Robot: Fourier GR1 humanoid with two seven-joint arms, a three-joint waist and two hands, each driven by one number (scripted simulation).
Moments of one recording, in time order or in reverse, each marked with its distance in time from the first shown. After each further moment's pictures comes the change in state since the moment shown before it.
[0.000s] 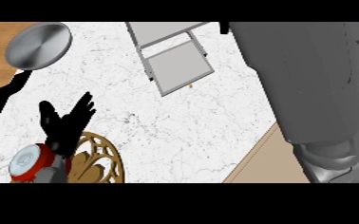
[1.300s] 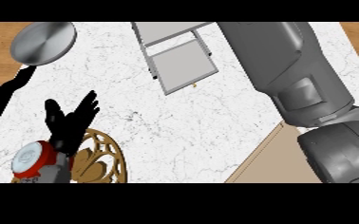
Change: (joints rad) left arm -0.014 -0.028 0.010 0.000 -0.038 -0.030 0.007; right arm -0.230 -0.016 -0.056 0.821 0.148 -0.257 -0.568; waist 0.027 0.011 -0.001
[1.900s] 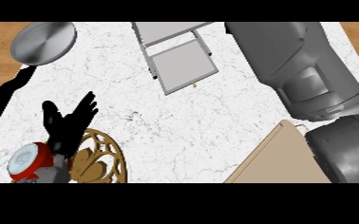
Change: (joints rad) left arm 0.014 -0.007 0.017 -0.014 -0.009 -0.010 0.004; right arm -0.052 -0.025 -0.015 0.142 0.027 -0.008 -0.130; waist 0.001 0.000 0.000
